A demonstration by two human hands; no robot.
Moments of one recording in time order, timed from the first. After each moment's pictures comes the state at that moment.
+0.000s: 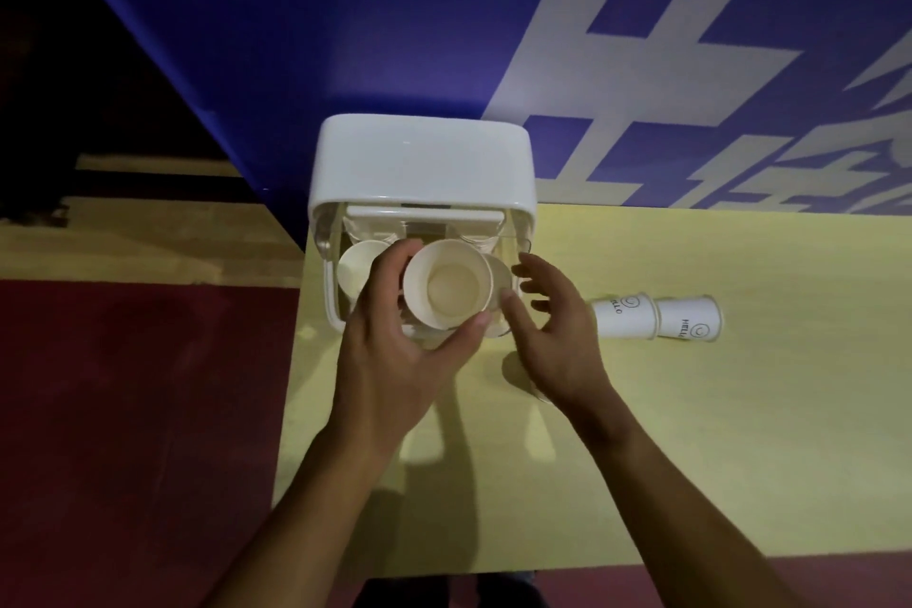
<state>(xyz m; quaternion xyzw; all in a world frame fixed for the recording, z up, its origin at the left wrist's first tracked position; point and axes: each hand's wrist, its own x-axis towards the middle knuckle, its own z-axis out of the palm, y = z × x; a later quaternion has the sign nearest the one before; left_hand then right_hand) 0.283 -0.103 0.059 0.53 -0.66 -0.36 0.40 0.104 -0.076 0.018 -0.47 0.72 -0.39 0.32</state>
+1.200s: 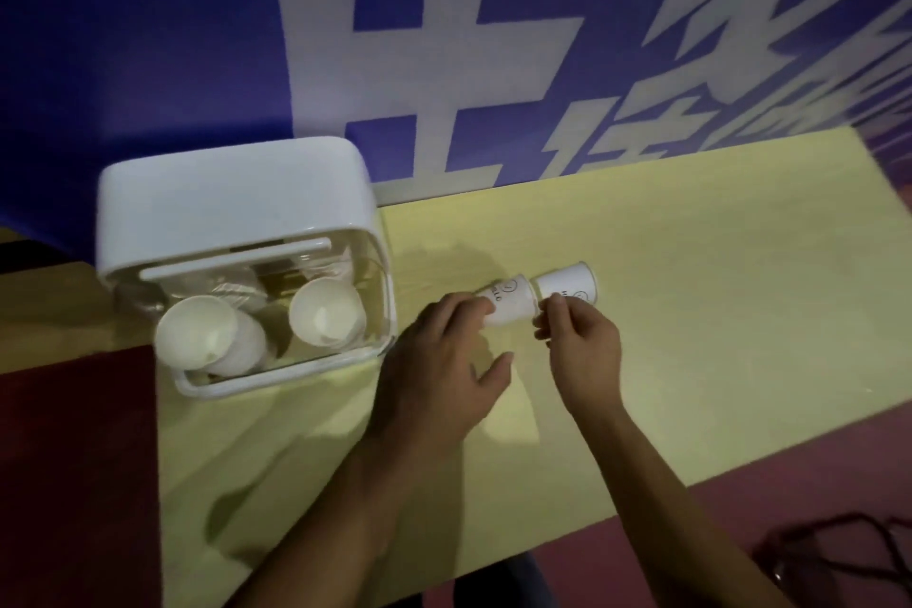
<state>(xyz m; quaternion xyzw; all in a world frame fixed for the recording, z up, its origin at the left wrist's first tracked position) 0.128 -0.074 0.033 0.38 -0.86 -0.28 0.20 -0.037 -0.003 -0.001 -0.19 0.84 -0.44 0.26</state>
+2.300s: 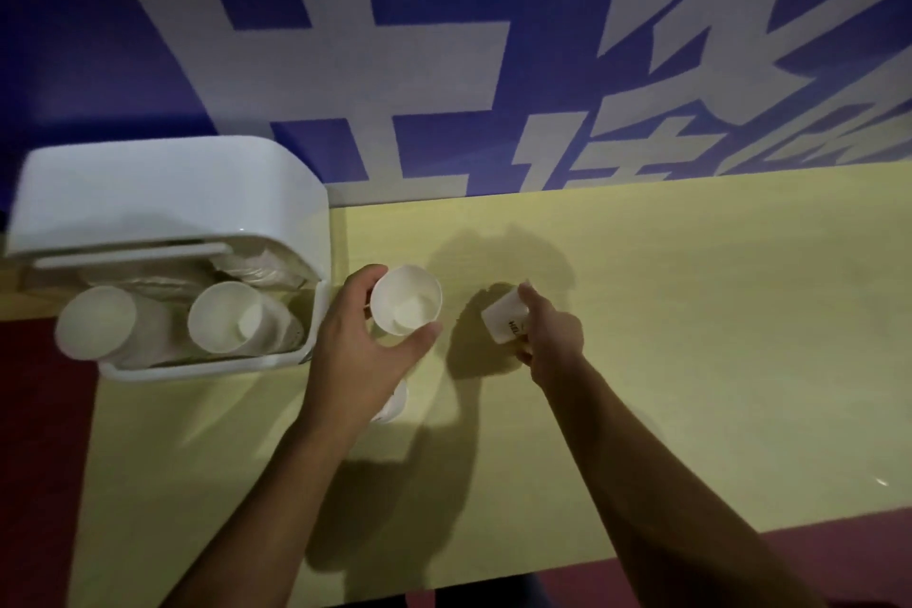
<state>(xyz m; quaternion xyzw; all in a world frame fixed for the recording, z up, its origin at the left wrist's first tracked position) 0.061 -0.084 0.003 0.60 -0.64 -0.41 0.24 -0.160 -0.048 -0.077 0.10 0.78 -0.40 0.46</state>
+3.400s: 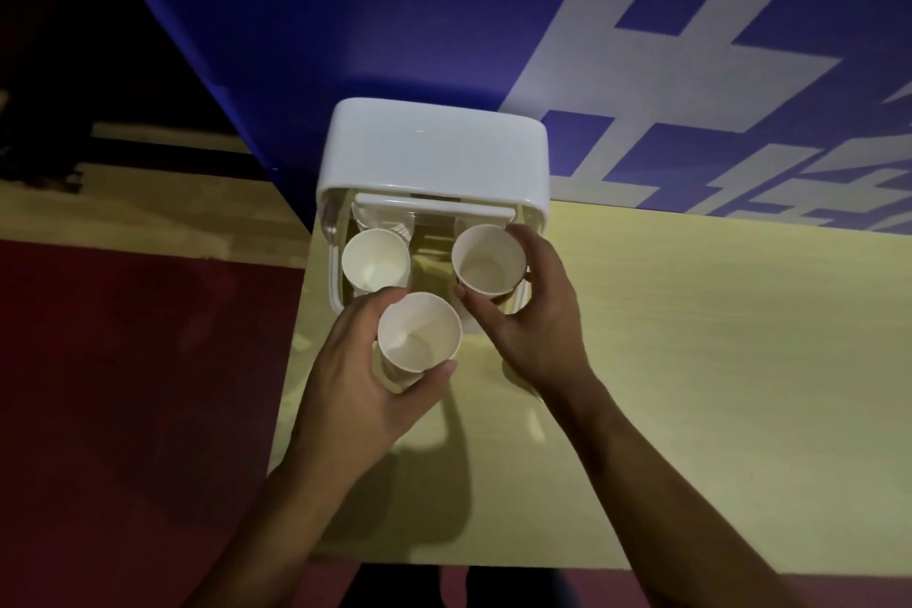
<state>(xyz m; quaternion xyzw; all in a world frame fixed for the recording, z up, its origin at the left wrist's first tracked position) 0.320 -0.078 0.035 0.56 -0.67 -0.37 0.32 0.116 -0.099 0.016 -0.56 0.68 -0.40 0.25</state>
